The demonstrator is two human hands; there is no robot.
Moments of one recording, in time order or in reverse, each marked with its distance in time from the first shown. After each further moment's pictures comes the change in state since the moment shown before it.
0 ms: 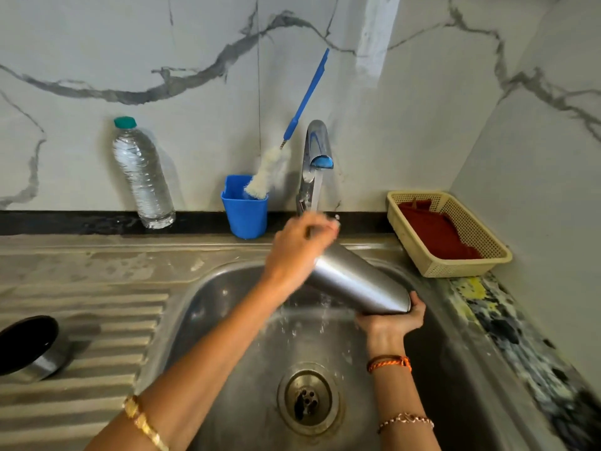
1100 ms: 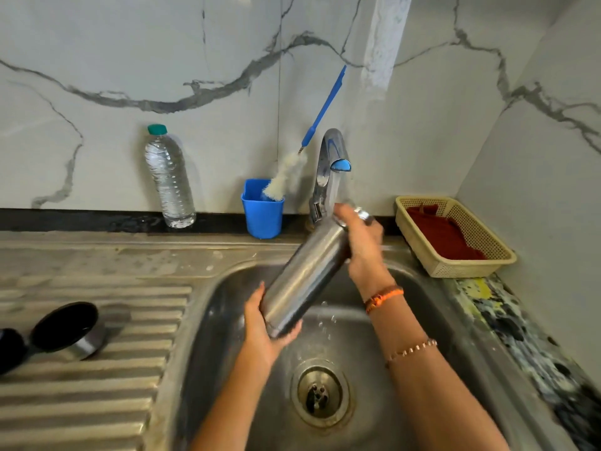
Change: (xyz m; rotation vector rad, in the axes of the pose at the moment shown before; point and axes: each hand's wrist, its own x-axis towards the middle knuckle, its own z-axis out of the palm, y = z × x) left_hand -0.058 -0.082 -0.007 -1.185 0.335 -0.981; right_hand -0.040 0.032 0.097 -0.955 -0.353 -0.270
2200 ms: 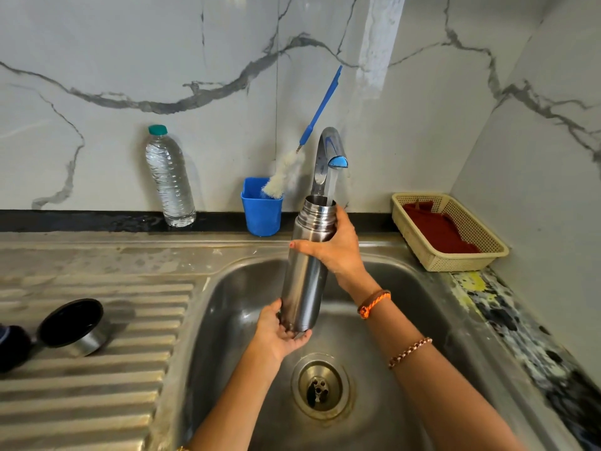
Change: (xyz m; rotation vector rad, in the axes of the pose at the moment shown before) left_hand 0.011 -0.011 0.003 0.080 0.041 -0.088; right_hand -0.008 0.022 0.004 -0.506 -0.253 -0.423
